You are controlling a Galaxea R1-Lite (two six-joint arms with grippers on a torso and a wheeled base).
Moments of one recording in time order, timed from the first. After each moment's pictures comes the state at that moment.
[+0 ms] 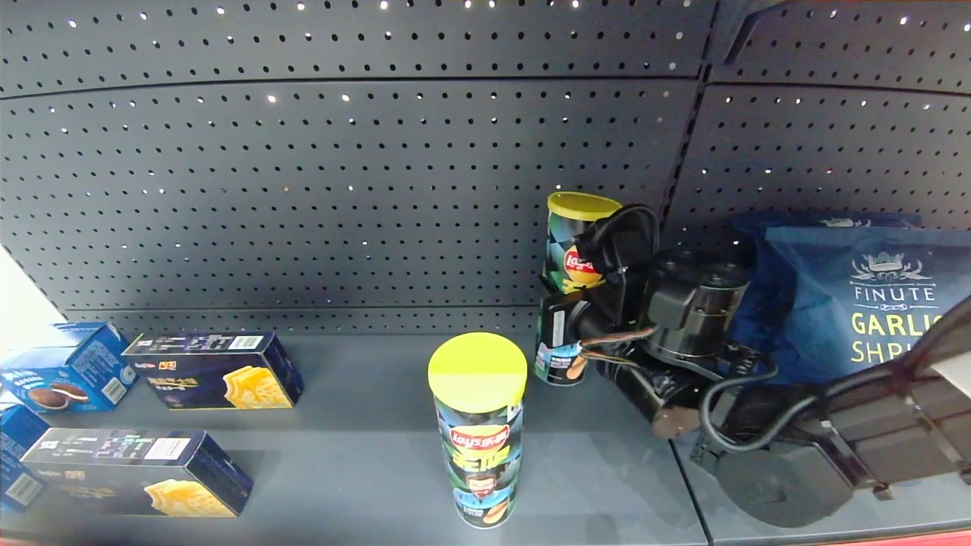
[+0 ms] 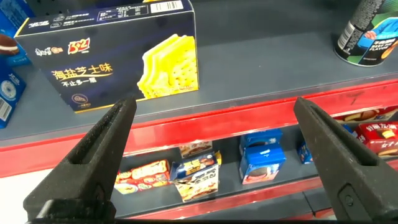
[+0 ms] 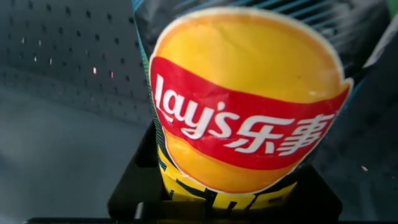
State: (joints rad) left arm -0.15 0.09 0.00 0.00 -0.02 0.02; right arm 0.79 1.96 -0.99 -1.06 -0.47 -0.06
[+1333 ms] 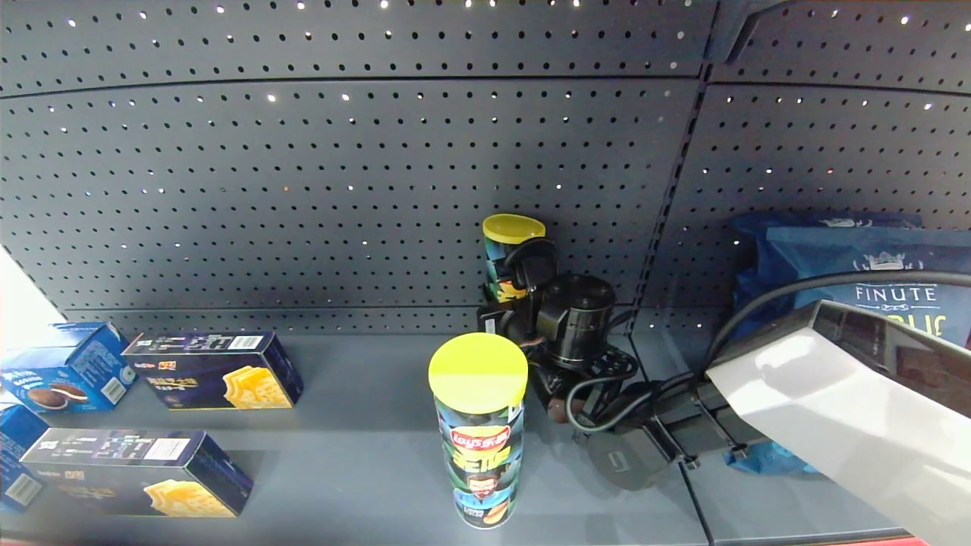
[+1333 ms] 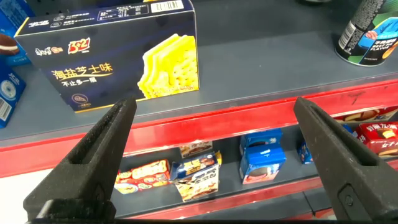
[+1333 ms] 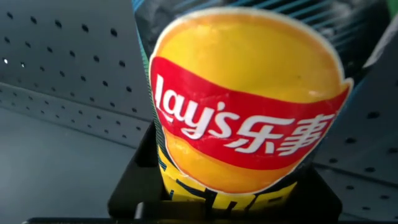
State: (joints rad) left arm -0.15 0.09 0.00 0.00 -0.02 0.02; right arm 0.81 2.26 -1.31 -1.08 -0.47 -0.08
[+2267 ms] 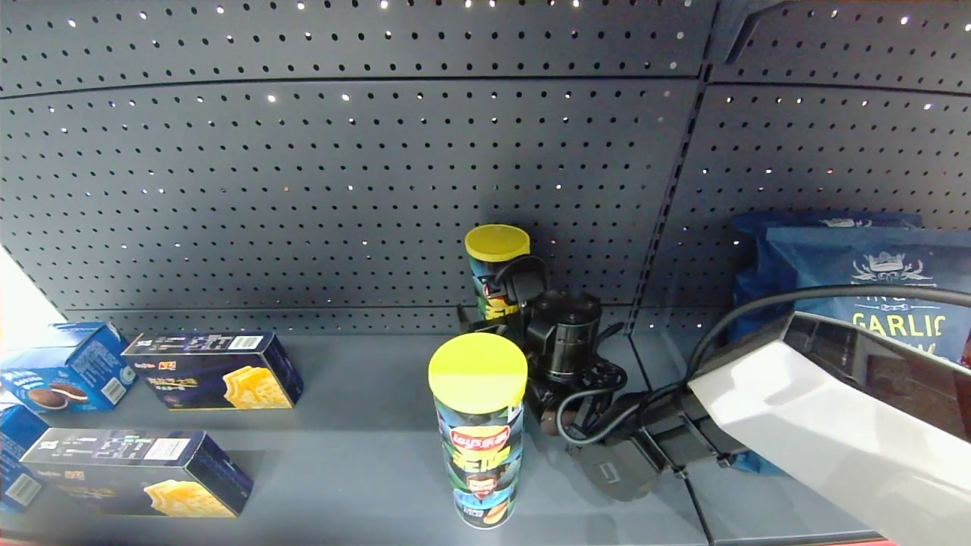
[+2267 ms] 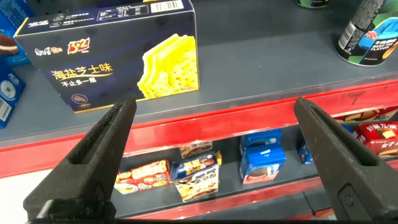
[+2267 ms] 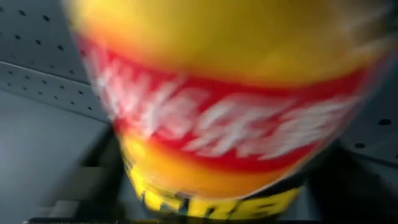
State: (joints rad) left arm -0.15 0.09 0.00 0.00 -0.02 0.02; right arm 0.82 2.29 -1.30 -1.07 -0.47 -0.08
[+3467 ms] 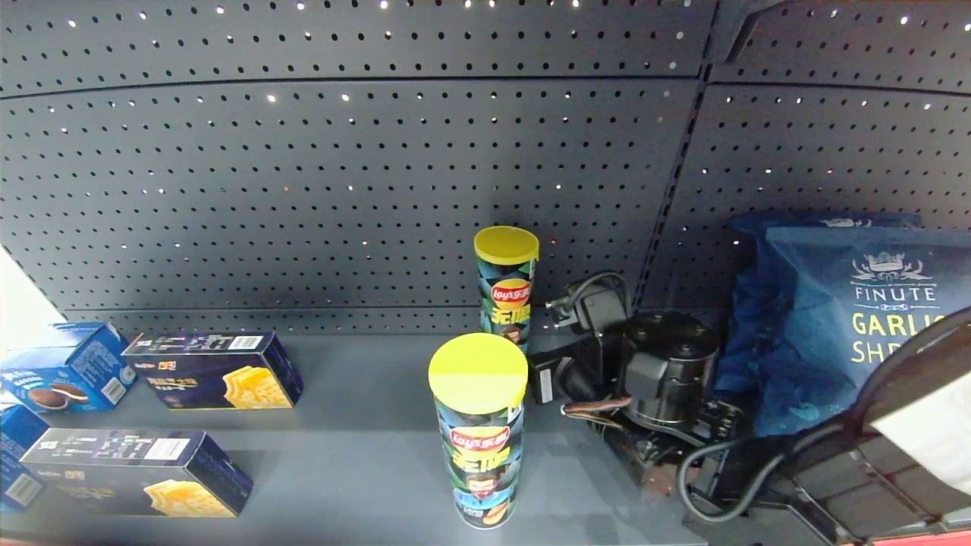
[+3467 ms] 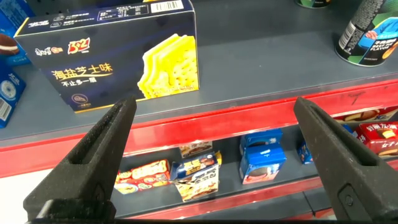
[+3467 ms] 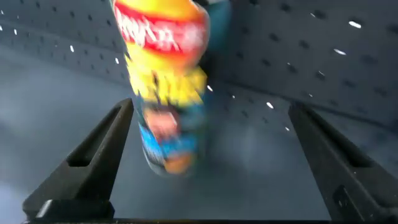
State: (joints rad) left arm -0.15 0.09 0.00 0.00 -0.02 0.02; right arm 0.85 1.98 -0.82 -1.15 -0.50 -0.09
